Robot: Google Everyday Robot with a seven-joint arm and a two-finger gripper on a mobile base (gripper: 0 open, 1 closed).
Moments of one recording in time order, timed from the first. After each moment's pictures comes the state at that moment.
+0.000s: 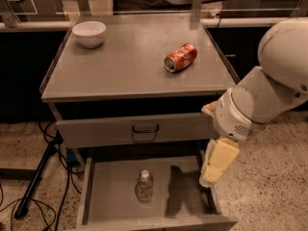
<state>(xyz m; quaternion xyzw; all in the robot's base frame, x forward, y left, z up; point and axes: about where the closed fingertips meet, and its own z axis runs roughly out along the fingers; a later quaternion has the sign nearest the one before) 0.412 -0.121 0.826 -0.62 0.76 0.11 0.16</state>
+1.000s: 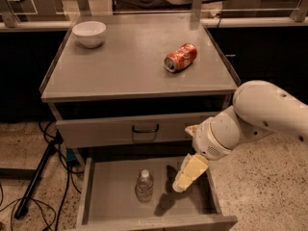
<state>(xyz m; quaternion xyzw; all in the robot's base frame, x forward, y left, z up) 0.442 -0.083 0.722 -0.56 0.77 0.20 0.21</state>
